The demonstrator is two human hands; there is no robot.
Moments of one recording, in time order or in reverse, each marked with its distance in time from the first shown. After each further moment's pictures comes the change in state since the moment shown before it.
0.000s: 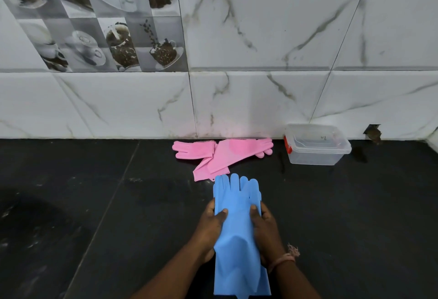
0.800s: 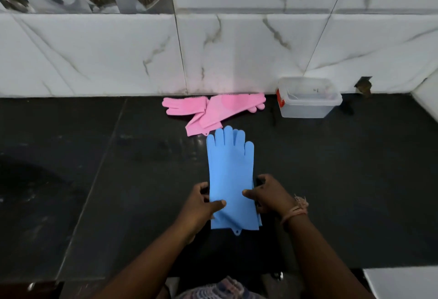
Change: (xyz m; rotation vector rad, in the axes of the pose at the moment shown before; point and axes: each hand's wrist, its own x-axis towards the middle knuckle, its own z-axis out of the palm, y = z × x) left_hand -0.059 -0.042 -0.036 0.382 0.020 -0.091; right_hand -0.041 -0.016 -0.036 -0.638 -0.023 0.295
